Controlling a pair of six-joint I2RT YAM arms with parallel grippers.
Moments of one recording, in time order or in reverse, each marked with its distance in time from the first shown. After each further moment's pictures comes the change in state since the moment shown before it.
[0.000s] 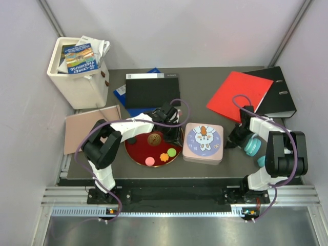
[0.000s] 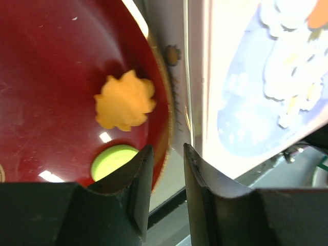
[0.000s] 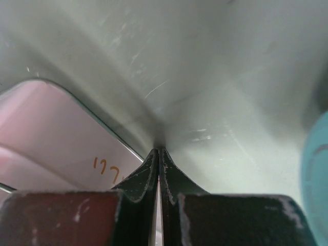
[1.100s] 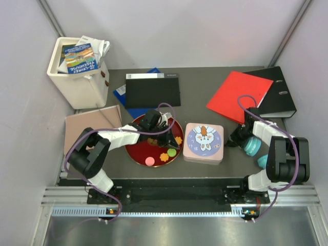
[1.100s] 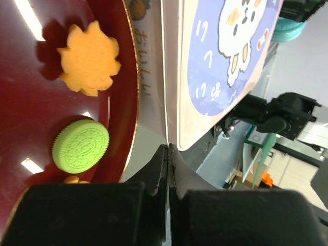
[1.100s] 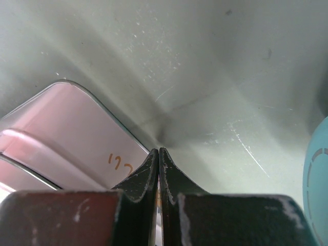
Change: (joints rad) left arm 0.095 -0.193 -0.352 0.420 0.271 -0.205; right arm -0.069 -0.069 -0.069 0.101 -0.077 0.037
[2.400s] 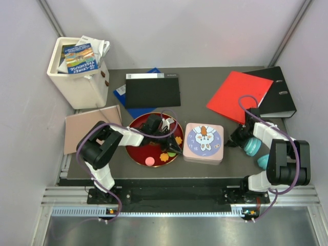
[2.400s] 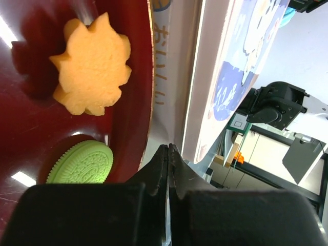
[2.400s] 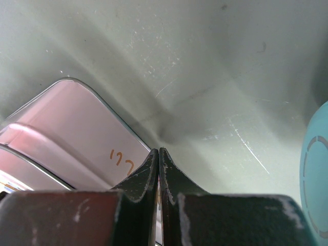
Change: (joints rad) left arm -0.001 0.150 -0.084 0.285 0.160 -0.107; right arm -0.001 -0.034 -0.015 0.007 0.007 0.018
